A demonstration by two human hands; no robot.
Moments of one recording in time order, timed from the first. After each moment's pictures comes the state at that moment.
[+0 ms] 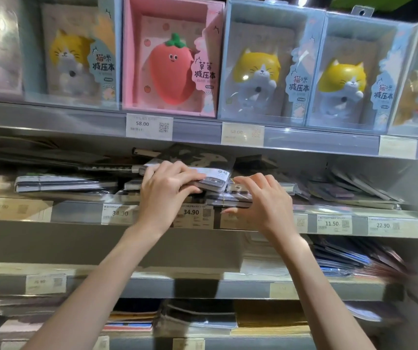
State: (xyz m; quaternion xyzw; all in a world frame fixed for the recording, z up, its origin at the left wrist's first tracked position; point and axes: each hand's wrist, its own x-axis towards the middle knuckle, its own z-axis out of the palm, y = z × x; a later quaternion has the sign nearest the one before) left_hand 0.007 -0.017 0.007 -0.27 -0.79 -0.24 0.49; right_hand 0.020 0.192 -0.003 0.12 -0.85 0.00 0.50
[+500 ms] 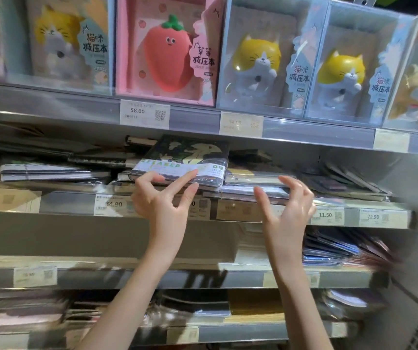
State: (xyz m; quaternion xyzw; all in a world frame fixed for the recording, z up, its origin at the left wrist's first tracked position) left_hand 0.025 0.011 -0.034 -0.11 -0.73 -0.49 0.46; right_hand 0.068 0.176 -0.031 -0.03 -0.75 0.41 0.52
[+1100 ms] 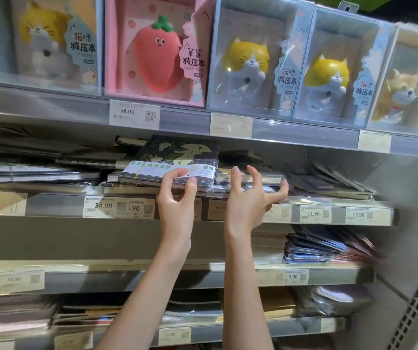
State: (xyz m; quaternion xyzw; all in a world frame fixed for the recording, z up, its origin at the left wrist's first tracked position) left_hand 0.033 0.043 -0.023 -0.10 -0.58 -0.77 0.26; right_hand 0.032 0.127 -0.004 -0.19 -0.68 0.54 0.47
